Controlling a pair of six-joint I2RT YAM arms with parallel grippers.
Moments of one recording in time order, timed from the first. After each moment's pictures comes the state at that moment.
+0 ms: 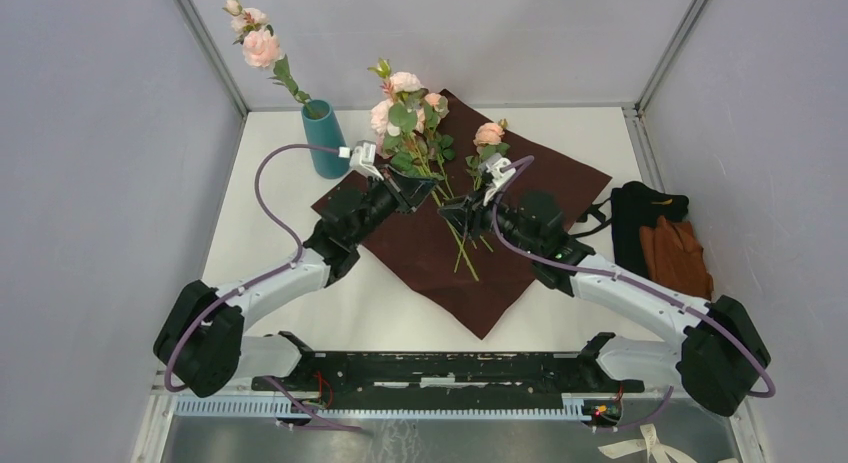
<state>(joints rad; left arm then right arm) -0.62 1.28 0.64 0.73 0.11 -0.81 0.74 1.20 0.72 0.39 -0.17 0.23</state>
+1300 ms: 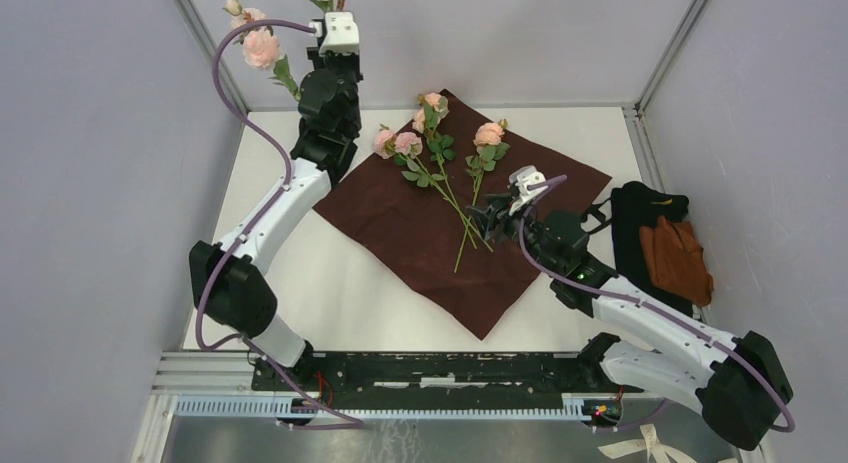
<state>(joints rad) -0.44 1.60 1.51 0.47 -0.55 0.33 0.71 0.98 0.57 0.39 0.05 0.11</state>
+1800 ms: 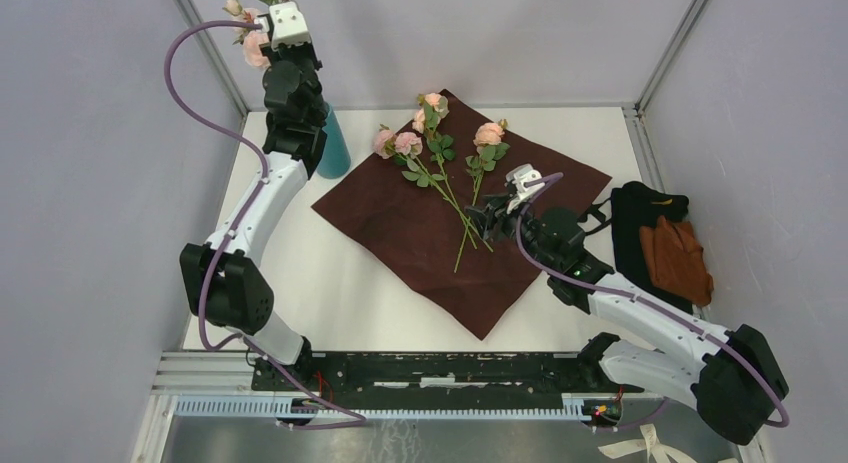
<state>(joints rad) -0.25 1.60 1.52 0.51 -0.54 0.23 0.69 1.02 0.57 0.41 0.02 0.13</state>
